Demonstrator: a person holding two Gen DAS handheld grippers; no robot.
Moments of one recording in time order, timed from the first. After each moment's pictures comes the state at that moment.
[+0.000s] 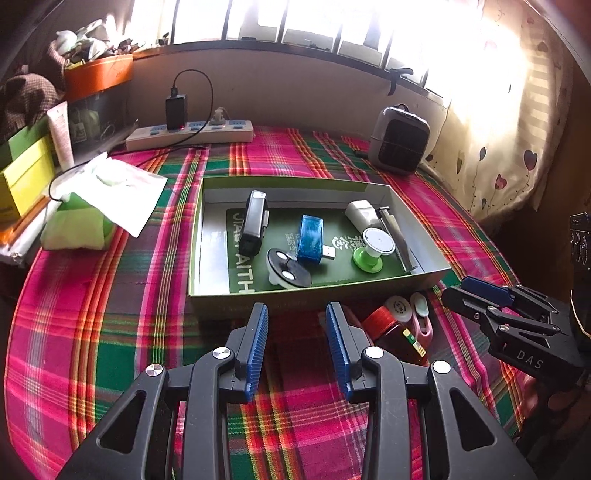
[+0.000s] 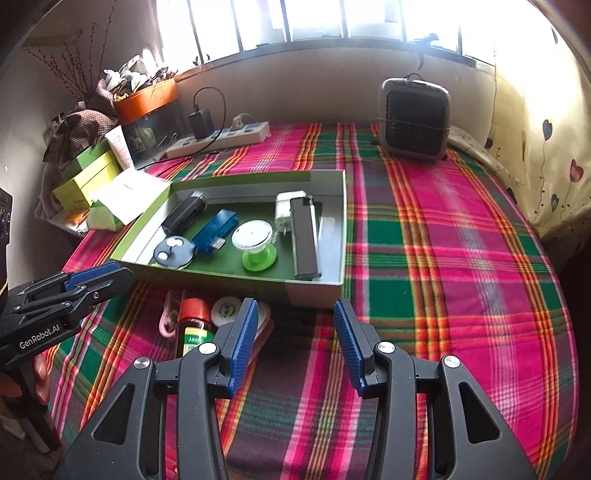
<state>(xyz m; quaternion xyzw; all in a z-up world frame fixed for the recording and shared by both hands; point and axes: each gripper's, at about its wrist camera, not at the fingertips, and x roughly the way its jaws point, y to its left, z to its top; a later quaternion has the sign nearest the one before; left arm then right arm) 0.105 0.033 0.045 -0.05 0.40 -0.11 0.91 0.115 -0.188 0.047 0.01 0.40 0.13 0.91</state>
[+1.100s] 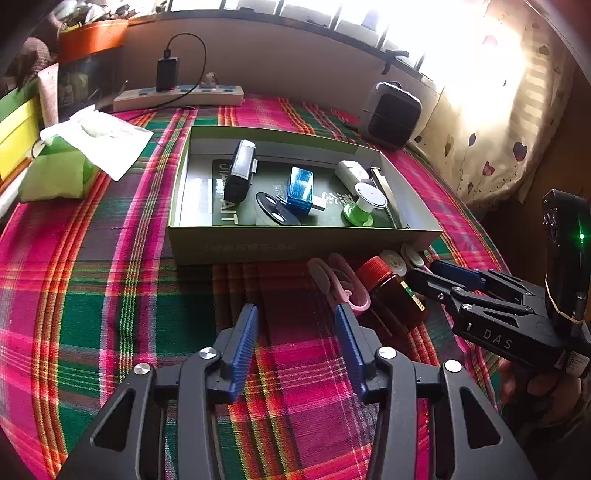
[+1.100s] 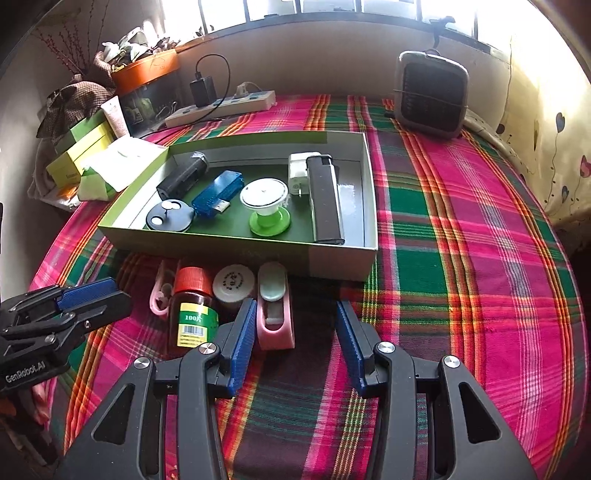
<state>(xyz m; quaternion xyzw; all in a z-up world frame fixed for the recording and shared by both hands) 0.093 0.034 0.018 -0.08 0.44 -0.15 0.88 0.119 -0.171 0.021 -0.01 0.44 0.13 0.89</state>
